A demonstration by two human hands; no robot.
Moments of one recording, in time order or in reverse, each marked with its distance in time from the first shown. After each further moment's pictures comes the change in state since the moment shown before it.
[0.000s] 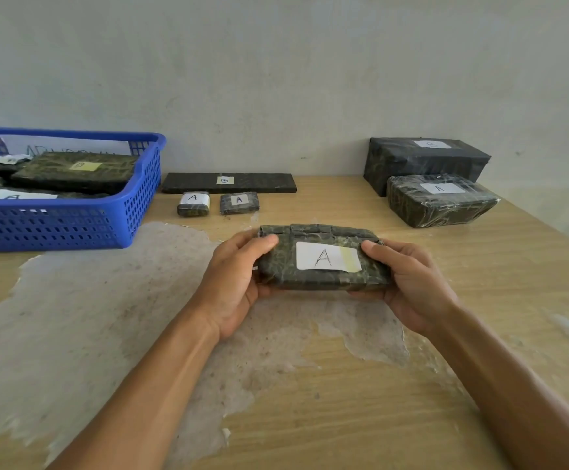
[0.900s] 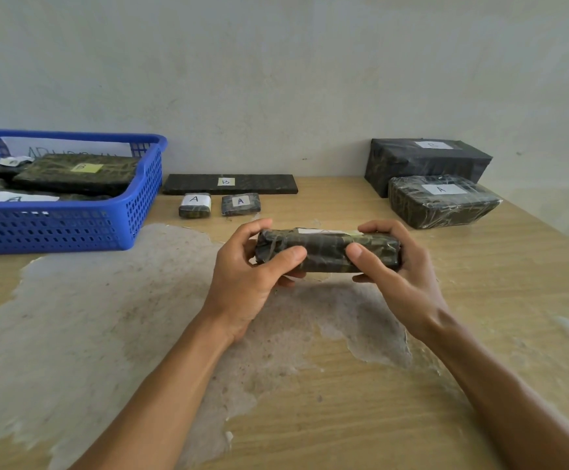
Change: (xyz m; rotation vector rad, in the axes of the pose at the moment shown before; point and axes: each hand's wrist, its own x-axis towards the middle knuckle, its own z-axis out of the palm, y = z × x) left_hand -0.007 -0.005 0.008 0.229 0.071 0.228; right_hand -0.004 0.009 0.002 -0.513 0.061 -0.446
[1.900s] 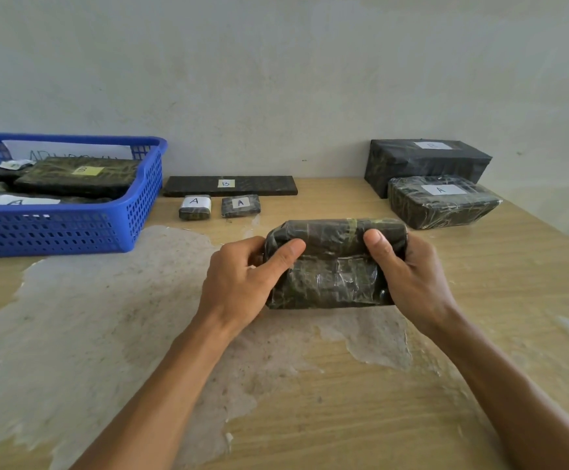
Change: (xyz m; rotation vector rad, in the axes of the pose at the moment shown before) left_hand 0.001 0.002 -0.008 0.473 0.012 0.170; right_hand 0.005 -0.001 -0.004 -0.003 -0.023 -0.087
